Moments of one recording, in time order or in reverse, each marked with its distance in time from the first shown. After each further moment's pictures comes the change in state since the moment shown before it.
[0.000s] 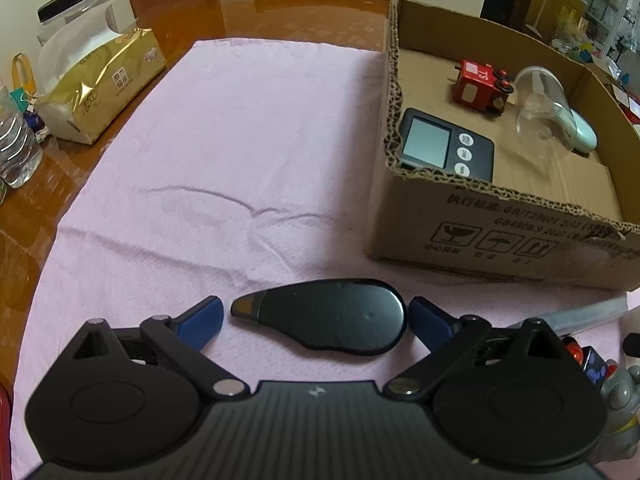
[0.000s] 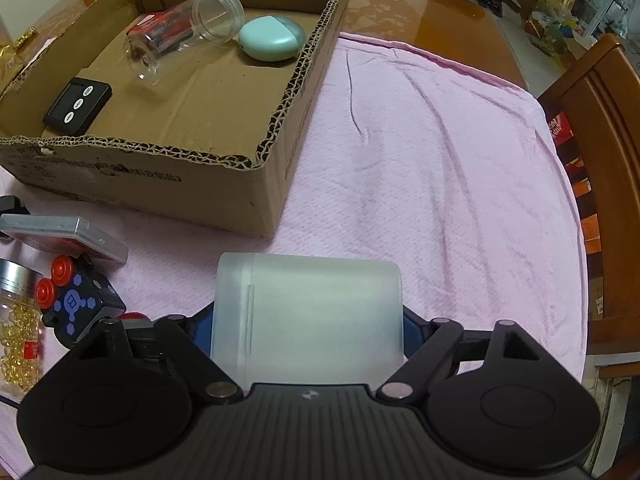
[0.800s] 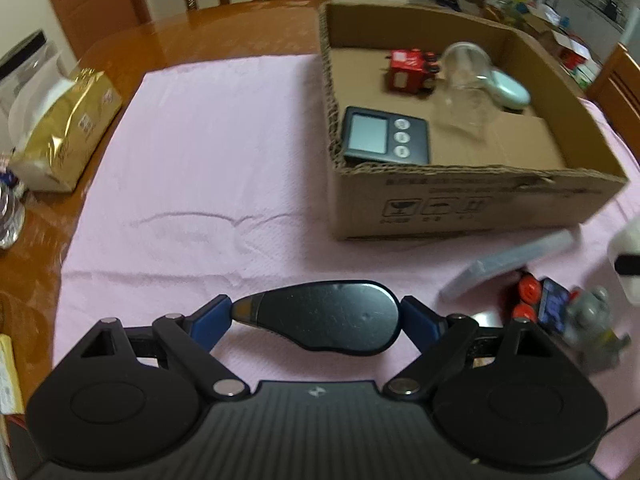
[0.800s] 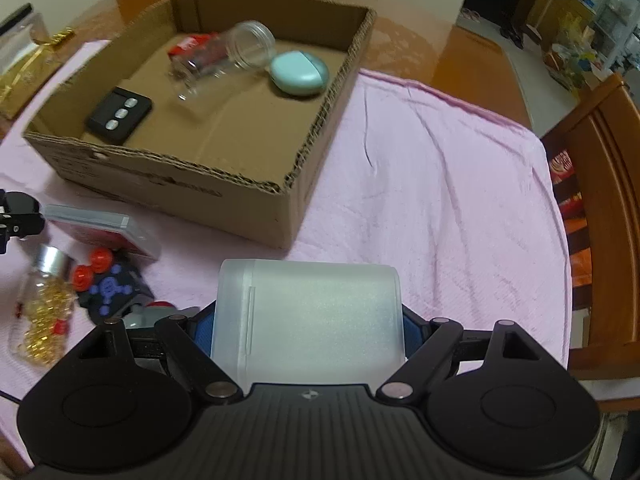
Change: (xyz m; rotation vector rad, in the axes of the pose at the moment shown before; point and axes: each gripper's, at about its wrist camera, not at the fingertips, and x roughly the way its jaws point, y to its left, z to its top) left arm -0.039 0.002 0.001 0.222 0.026 -0.100; right arm -0.046 0.005 -0.004 -0.096 -0.082 0.052
